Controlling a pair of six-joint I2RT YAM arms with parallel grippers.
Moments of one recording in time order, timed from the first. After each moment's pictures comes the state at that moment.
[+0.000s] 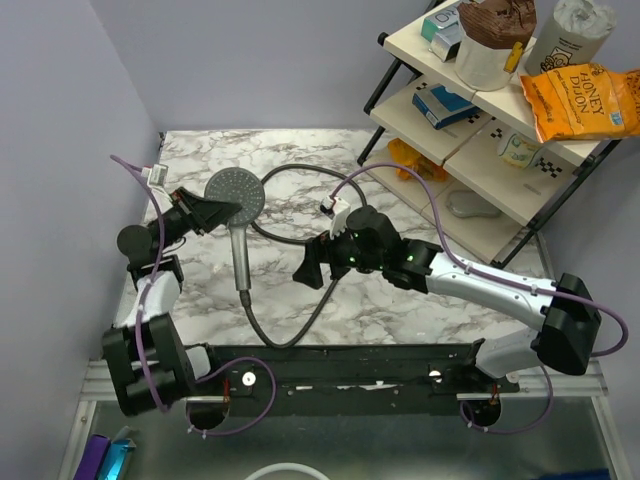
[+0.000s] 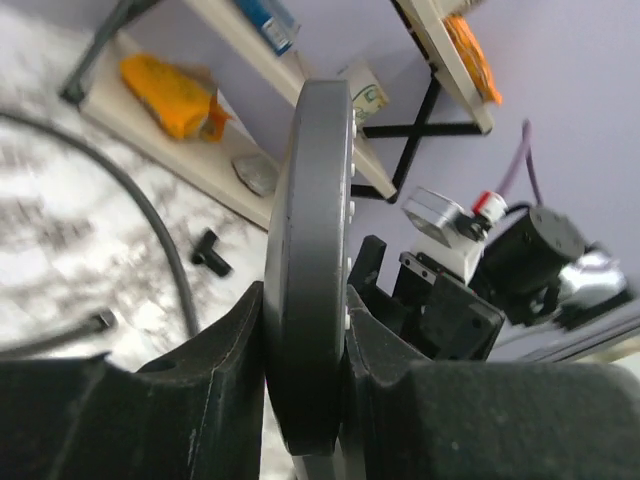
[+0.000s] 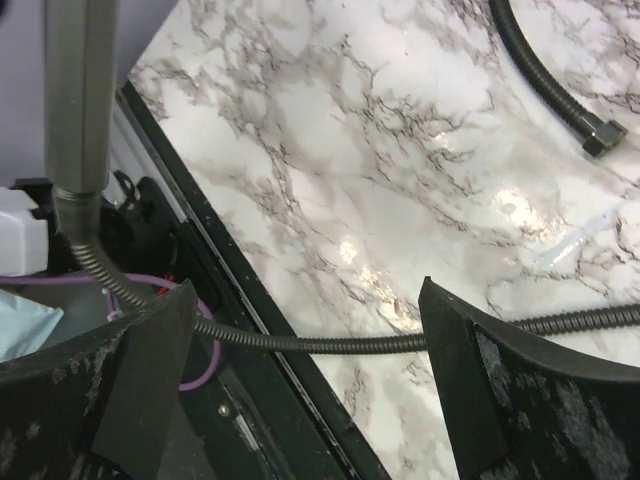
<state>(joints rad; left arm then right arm) 0.34 1.24 0.53 1.22 1.21 -1.43 0.98 1.40 1.05 -0.13 -0.17 0.43</state>
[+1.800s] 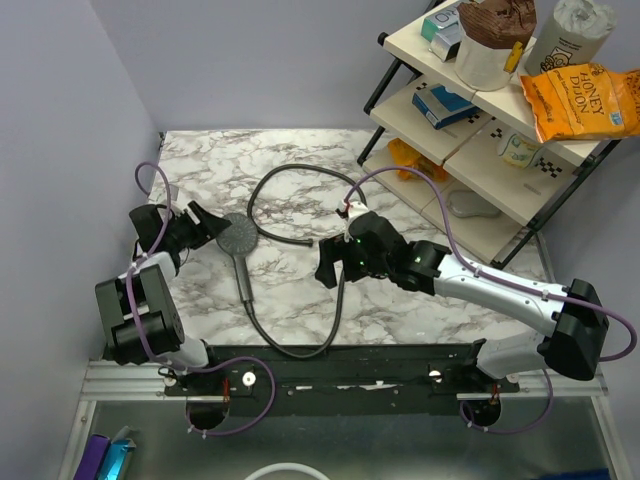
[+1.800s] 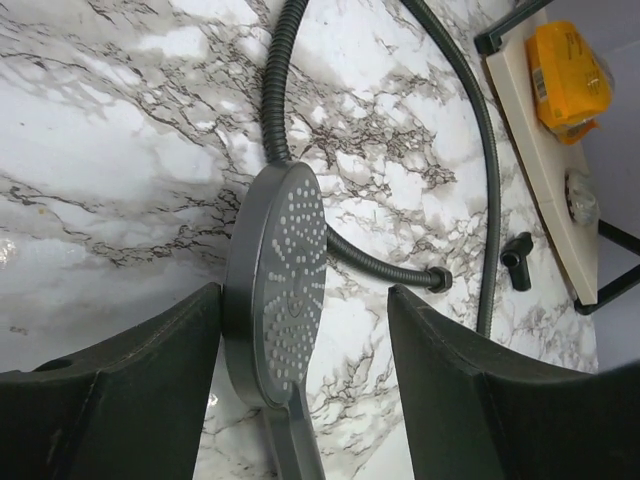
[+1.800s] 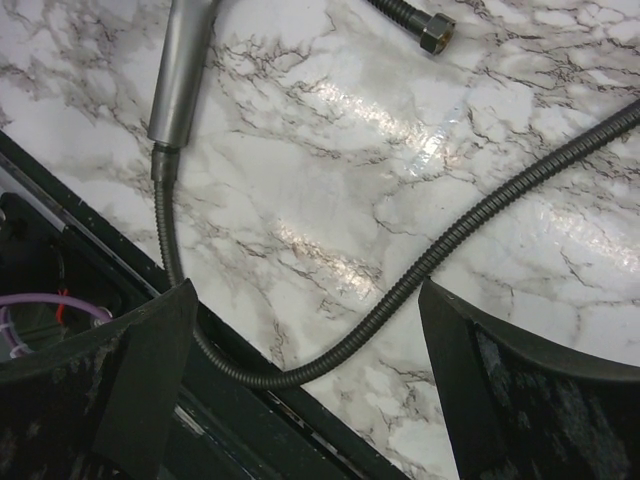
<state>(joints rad) 0.37 1.48 0.61 0.33 0.80 -0.45 0.98 1.35 1.04 -0.36 0.08 0.48</state>
